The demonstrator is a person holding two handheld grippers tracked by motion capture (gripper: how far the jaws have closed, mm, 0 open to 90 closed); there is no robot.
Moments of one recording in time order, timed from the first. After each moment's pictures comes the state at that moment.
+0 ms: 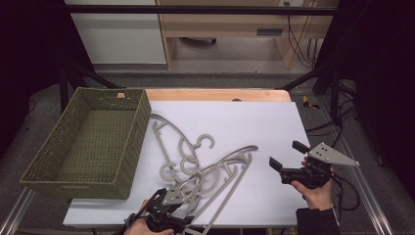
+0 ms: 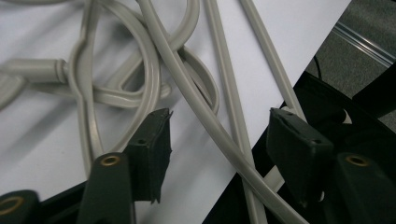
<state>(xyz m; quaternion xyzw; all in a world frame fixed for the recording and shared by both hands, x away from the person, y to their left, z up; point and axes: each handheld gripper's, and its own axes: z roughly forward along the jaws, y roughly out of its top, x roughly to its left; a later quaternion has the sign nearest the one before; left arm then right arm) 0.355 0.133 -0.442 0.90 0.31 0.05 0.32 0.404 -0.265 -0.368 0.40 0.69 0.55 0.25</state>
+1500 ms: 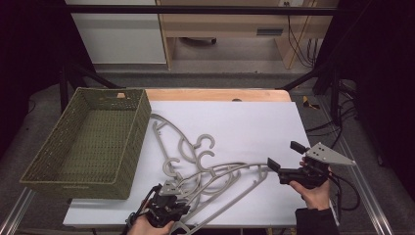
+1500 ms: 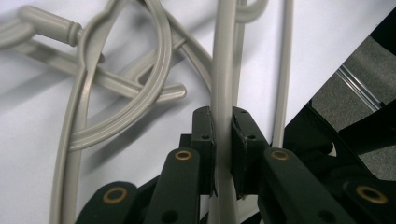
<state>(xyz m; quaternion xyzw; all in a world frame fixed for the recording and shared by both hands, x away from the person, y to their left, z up) 0.361 0.138 -0.438 0.86 0.39 0.02 0.34 0.407 -0.262 -0.370 0.39 0.70 0.54 0.25</state>
